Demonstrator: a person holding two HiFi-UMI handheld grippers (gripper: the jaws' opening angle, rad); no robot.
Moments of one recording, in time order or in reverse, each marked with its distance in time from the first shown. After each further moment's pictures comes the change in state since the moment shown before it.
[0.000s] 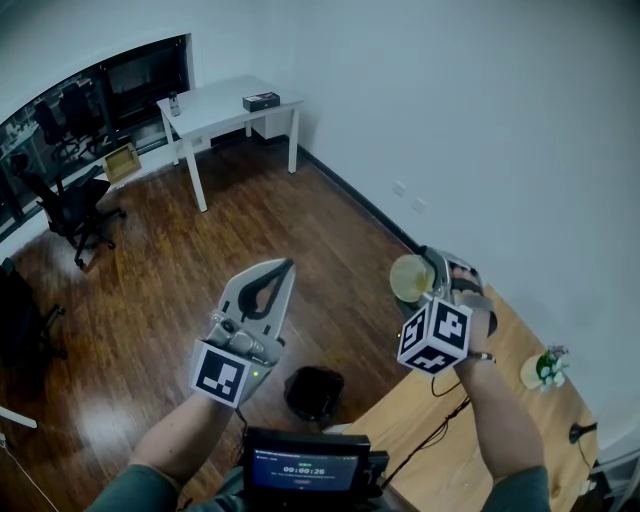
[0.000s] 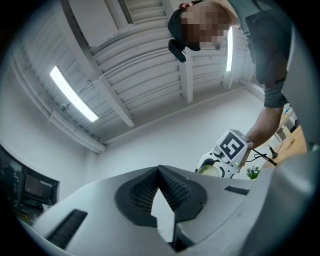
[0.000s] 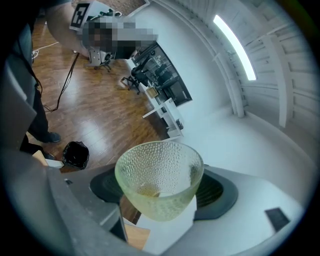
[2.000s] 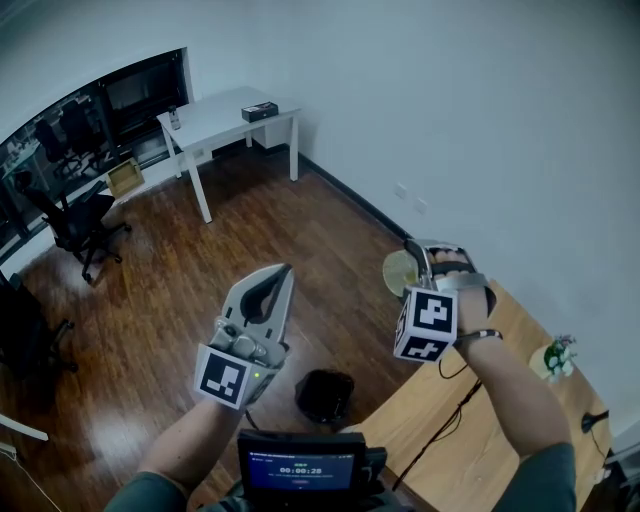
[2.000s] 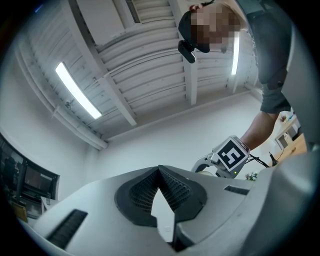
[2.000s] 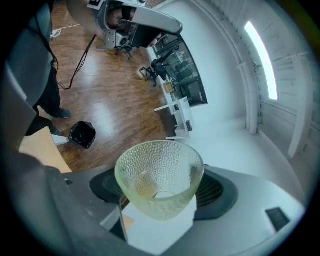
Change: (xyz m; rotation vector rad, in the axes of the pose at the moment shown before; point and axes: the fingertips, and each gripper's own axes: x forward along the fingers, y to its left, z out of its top) left arm -0.011 0.001 0.002 -0.069 0.018 0.019; right arm -0.003 0.007 0.024 -0.230 0.028 0.052
